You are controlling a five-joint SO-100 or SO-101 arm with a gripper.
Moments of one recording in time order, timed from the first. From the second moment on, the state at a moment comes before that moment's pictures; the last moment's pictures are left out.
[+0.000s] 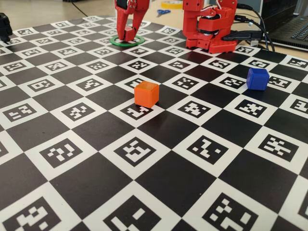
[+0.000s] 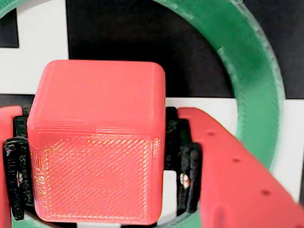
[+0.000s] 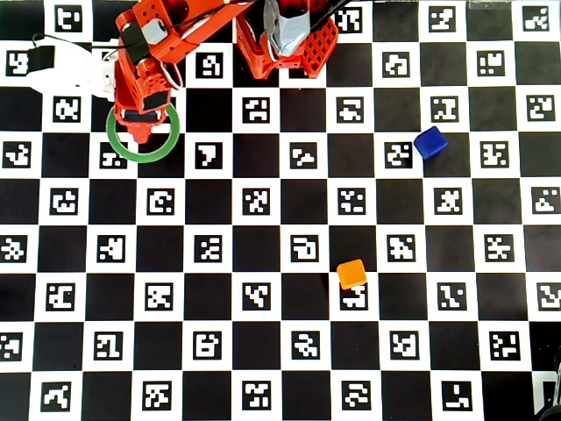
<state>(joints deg) 67.1 102.6 135.8 43.4 -67.3</state>
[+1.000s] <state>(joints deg) 66.4 105.9 133.3 53.4 -62.5</state>
